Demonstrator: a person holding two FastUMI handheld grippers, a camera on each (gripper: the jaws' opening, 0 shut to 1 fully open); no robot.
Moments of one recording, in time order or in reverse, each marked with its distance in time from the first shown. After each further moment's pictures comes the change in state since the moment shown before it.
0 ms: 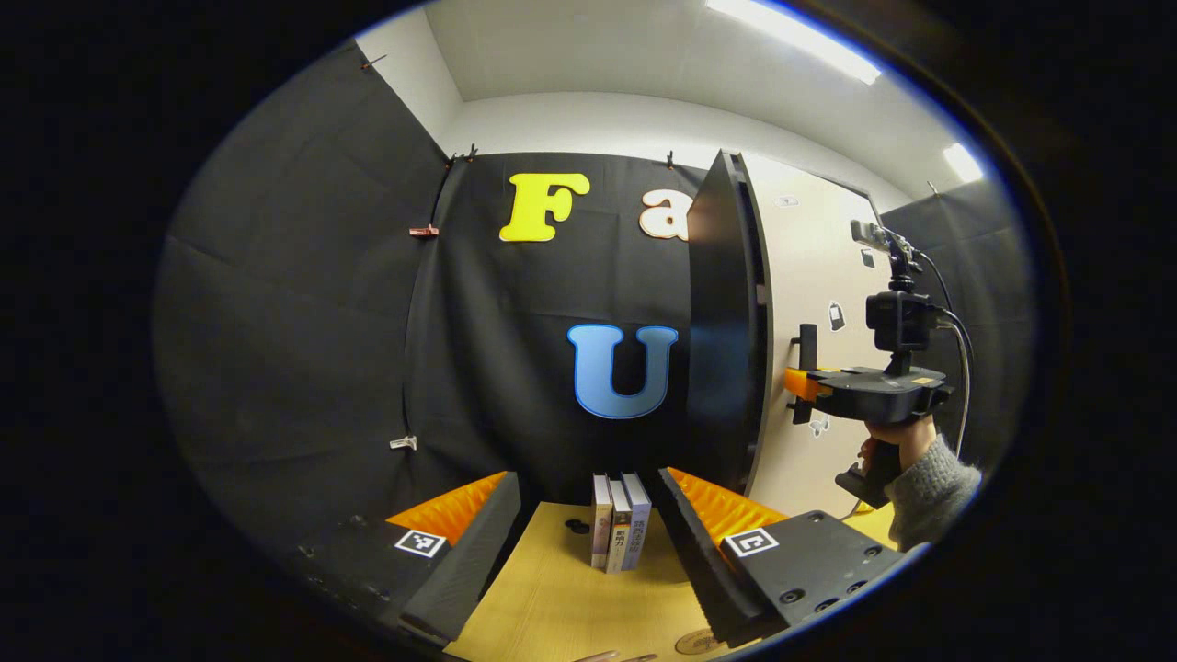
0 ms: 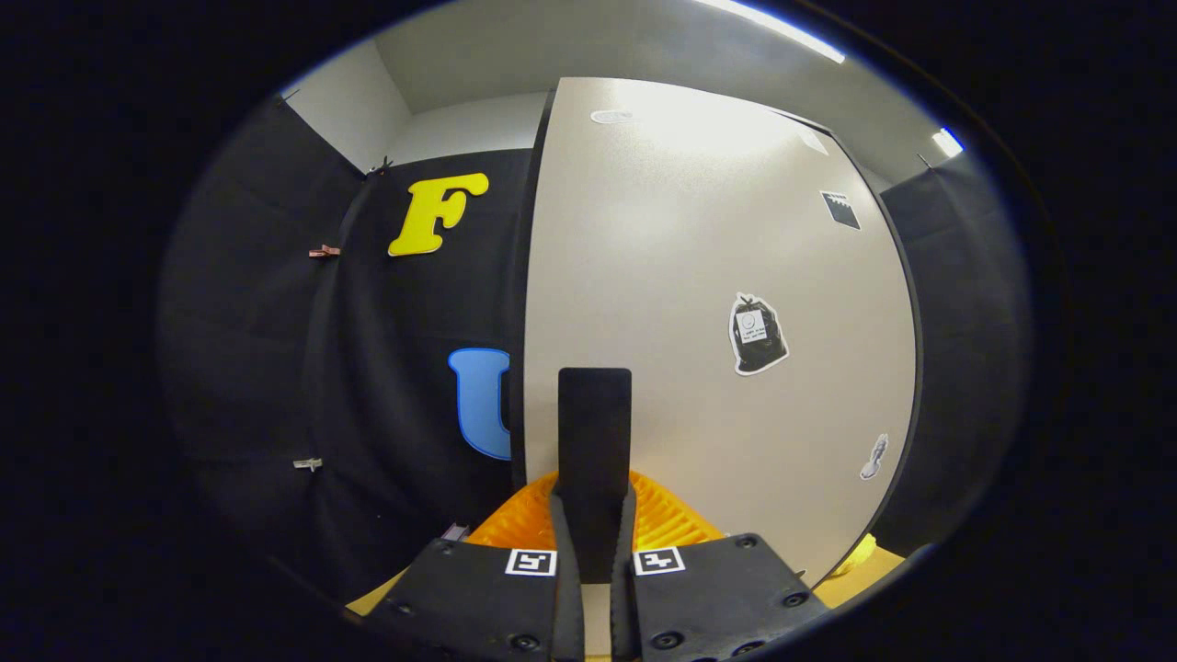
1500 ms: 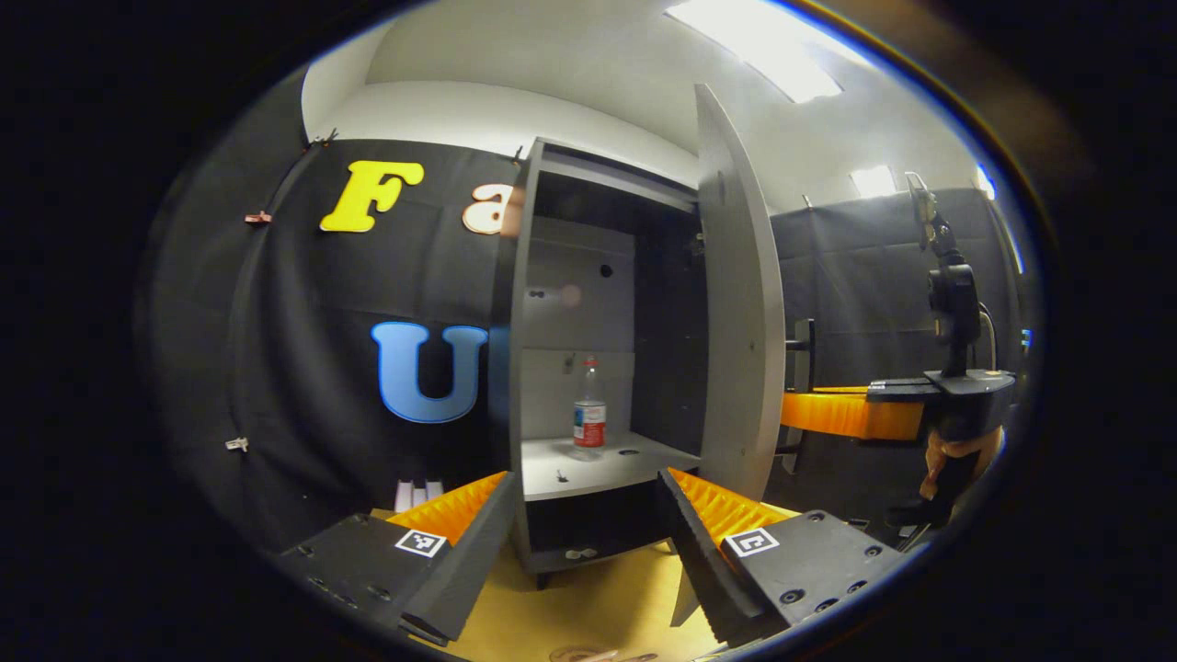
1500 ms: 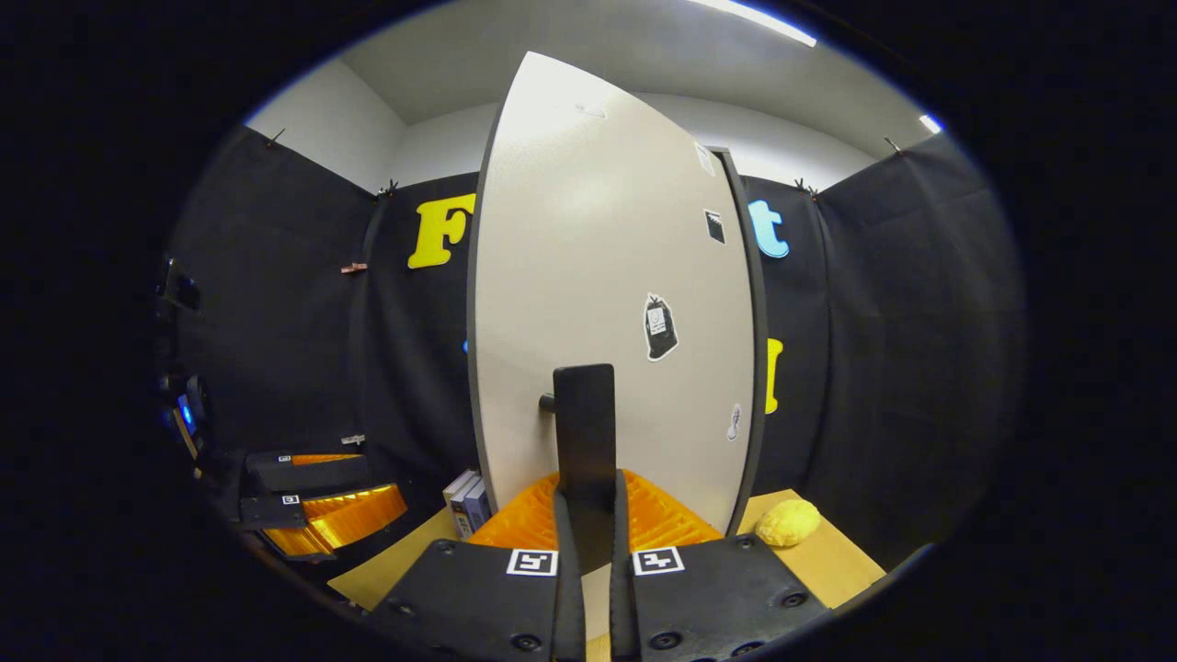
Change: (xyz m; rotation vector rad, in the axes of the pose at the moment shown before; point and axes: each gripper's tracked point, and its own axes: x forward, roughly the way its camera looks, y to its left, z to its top) left arm -0.002 -0.214 0.006 -0.013 -0.001 -0.541; right arm -0.178 -0.116 0.026 0.058 0.080 0.027
